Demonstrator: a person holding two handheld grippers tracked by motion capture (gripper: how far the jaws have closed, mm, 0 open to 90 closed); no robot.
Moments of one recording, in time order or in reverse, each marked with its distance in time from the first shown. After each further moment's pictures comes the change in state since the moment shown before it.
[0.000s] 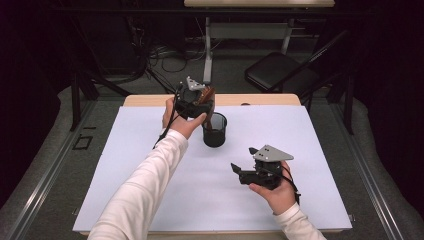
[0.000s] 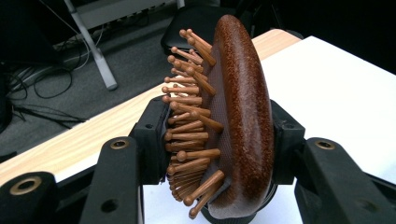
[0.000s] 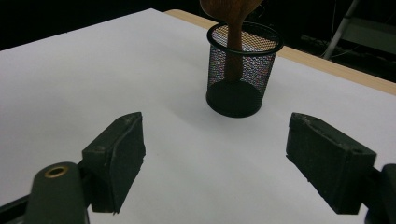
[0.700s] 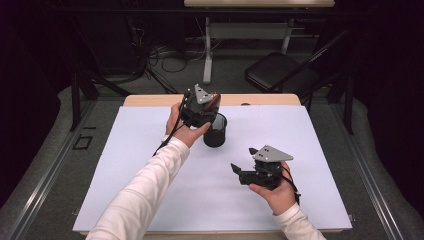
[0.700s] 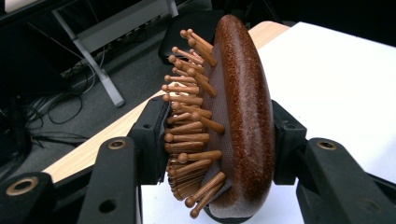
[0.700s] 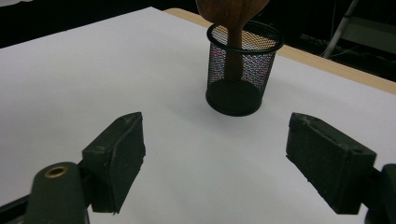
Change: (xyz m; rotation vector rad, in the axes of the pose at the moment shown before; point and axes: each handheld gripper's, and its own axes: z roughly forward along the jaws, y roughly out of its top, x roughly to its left) left arm -0.025 -0.010 -0.006 -0.014 0.012 0.166; right arm 0.000 -0.001 0.000 0.004 -0.003 -0.002
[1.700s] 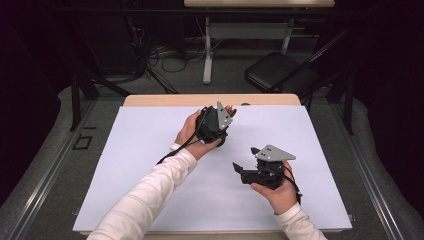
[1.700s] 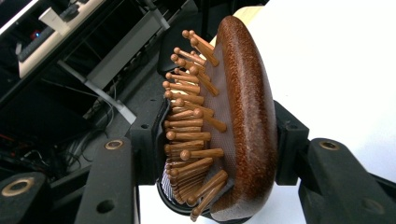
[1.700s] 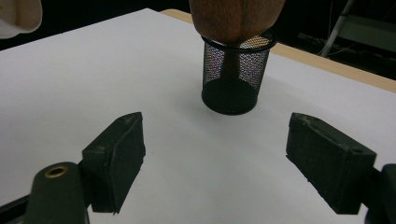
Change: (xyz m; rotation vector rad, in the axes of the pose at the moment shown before) left arm -0.053 -0.008 0.003 -0.014 0.032 0.320; right arm -0.004 -0.001 -0.002 -0.002 -0.006 0.013
